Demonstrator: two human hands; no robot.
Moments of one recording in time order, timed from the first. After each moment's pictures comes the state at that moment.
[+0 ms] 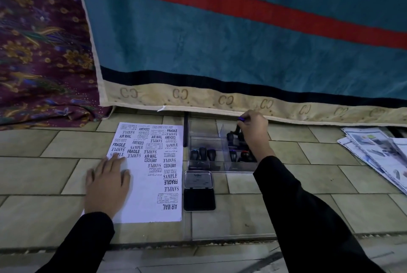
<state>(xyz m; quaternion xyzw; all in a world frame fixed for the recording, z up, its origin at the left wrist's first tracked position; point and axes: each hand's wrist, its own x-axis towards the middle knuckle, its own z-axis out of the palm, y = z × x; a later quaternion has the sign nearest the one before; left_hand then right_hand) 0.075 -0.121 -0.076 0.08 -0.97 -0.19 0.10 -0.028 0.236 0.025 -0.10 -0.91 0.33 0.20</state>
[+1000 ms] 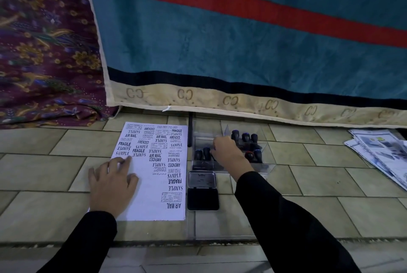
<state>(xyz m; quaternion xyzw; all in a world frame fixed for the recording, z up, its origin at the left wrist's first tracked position) 0.086 -0.118 -0.065 0.06 -0.99 -0.09 0.10 0.005 0.158 0.002 0.02 -0.99 0.09 -0.04</state>
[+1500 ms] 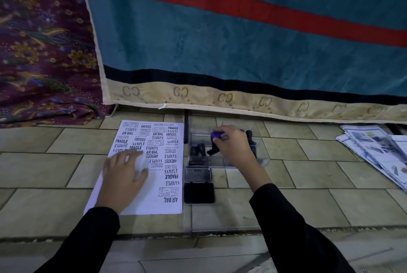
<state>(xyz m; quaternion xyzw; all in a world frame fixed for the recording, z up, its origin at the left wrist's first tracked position) 0.085 -0.106 -0.056 -0.04 -0.97 -0.21 0.13 0.039 0.181 0.022 0.04 -0.93 0.33 0.13</state>
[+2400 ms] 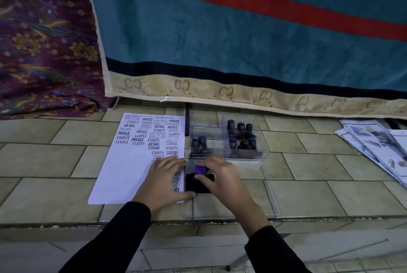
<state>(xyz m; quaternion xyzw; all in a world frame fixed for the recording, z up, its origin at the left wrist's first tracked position) 0.094 -0.042 -0.083 -0.23 -0.93 -0.29 0.04 0.131 0.151 -0.011 0.20 -0.91 0.34 0.13</state>
